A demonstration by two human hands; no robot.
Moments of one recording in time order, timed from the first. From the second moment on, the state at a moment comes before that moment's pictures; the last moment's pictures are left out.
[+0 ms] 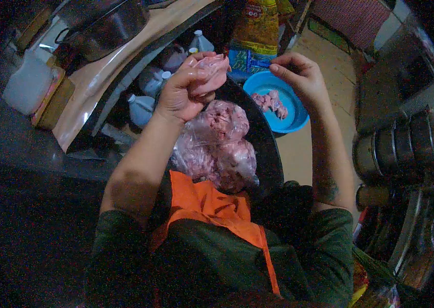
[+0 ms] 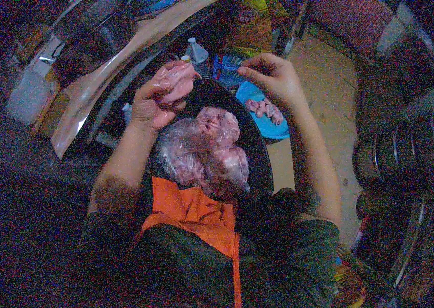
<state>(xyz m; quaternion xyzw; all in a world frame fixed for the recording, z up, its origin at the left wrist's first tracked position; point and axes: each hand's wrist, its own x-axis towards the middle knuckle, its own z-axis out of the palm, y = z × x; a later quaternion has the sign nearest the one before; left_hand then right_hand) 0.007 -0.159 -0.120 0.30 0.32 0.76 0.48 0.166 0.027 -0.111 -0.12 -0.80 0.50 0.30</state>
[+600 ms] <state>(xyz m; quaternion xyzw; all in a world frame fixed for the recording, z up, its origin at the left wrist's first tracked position) -0.038 -0.149 -0.088 0.14 0.24 0.78 0.56 0.170 0.105 -0.177 -0.23 -0.94 0.23 -0.06</state>
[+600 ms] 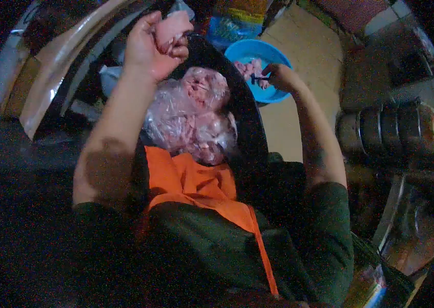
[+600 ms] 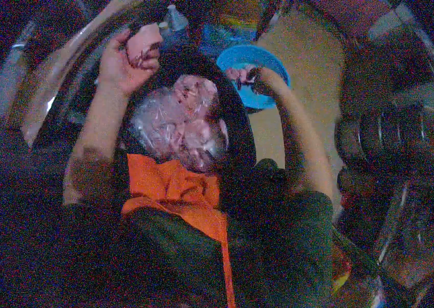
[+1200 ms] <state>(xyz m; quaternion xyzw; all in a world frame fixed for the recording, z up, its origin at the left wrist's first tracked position) -0.034 -0.118 -0.069 0.16 0.29 0.78 0.52 0.180 0.127 -0.214 -0.18 -0.79 0.57 -0.12</state>
